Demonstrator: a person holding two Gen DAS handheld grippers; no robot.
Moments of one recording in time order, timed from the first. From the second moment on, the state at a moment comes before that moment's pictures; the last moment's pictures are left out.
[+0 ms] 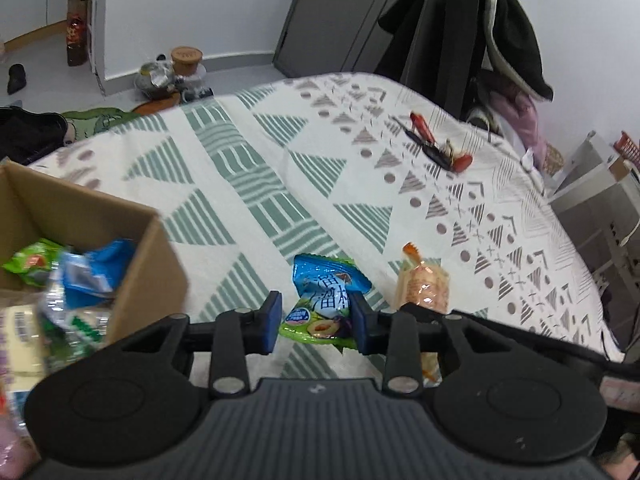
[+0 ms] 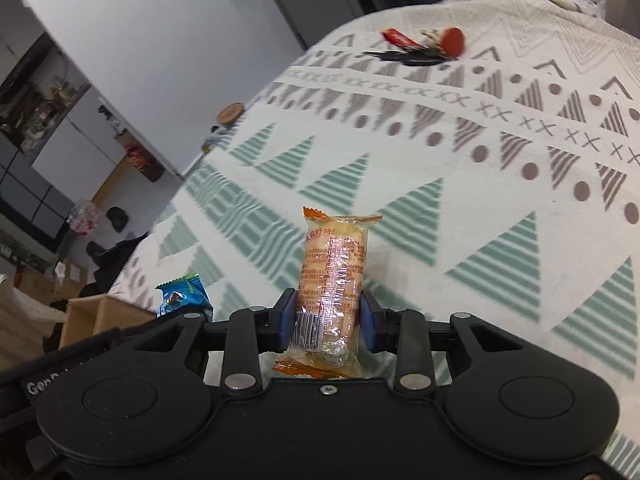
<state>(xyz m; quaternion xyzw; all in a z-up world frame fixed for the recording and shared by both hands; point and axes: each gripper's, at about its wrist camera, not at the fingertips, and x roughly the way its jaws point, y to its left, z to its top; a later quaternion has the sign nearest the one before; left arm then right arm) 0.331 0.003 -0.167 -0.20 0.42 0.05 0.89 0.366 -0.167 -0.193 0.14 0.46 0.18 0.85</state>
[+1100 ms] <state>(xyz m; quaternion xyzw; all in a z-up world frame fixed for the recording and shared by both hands) 0.207 0.156 -0.100 -0.25 0.36 0.12 0.89 0.267 -0.055 -0.118 0.14 0.40 0.26 0.87</state>
